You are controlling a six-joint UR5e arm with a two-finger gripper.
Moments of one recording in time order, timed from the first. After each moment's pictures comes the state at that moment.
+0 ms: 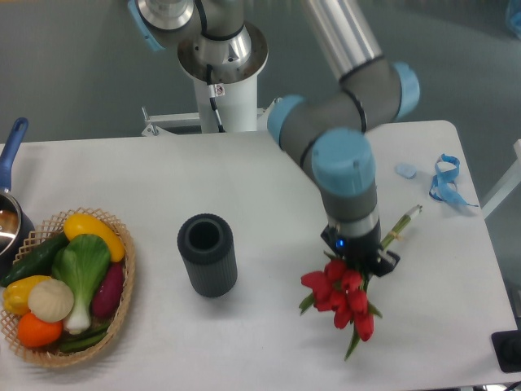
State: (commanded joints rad) arm 2.50 -2.19 -1.45 -0.89 1.74 1.16
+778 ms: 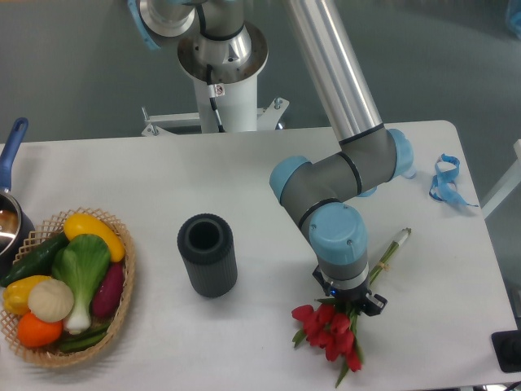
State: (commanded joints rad) arm 2.48 -2.20 -1.43 -0.84 1.75 1.13
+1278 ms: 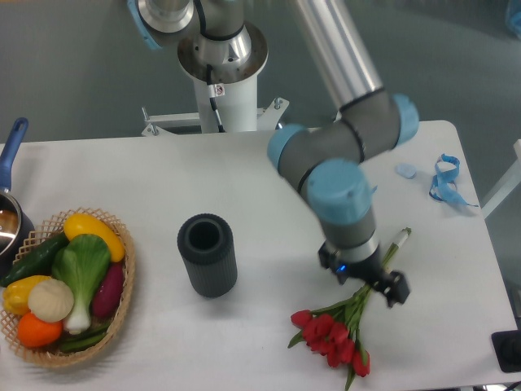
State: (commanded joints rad) arm 2.56 -2.01 -1.47 -0.86 1.73 1.20
